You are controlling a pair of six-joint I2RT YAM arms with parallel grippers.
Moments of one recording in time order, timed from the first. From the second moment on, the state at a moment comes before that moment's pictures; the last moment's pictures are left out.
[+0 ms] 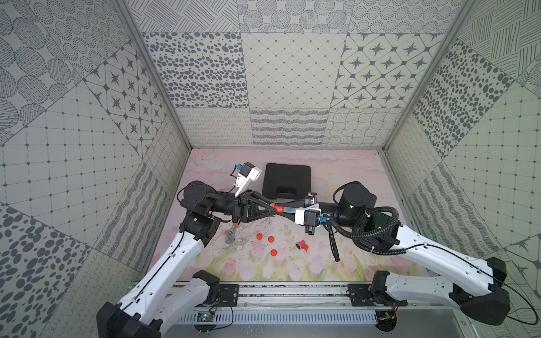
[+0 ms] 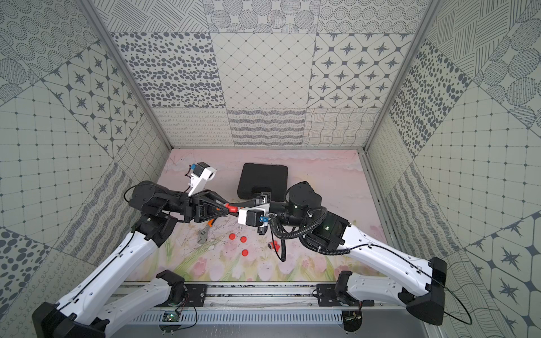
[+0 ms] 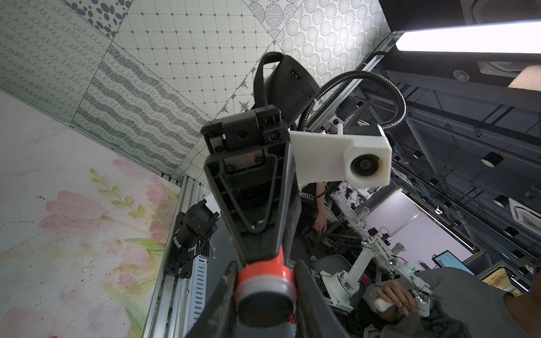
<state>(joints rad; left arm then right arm) -0.41 0.92 0.84 0.45 1.38 -1.05 1.05 1.10 1.10 0.00 -0.39 -0.61</state>
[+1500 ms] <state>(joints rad) -0.18 0.79 0.81 -0.45 0.30 -0.11 1.05 1.74 1.29 -0.59 -0.17 0.67</state>
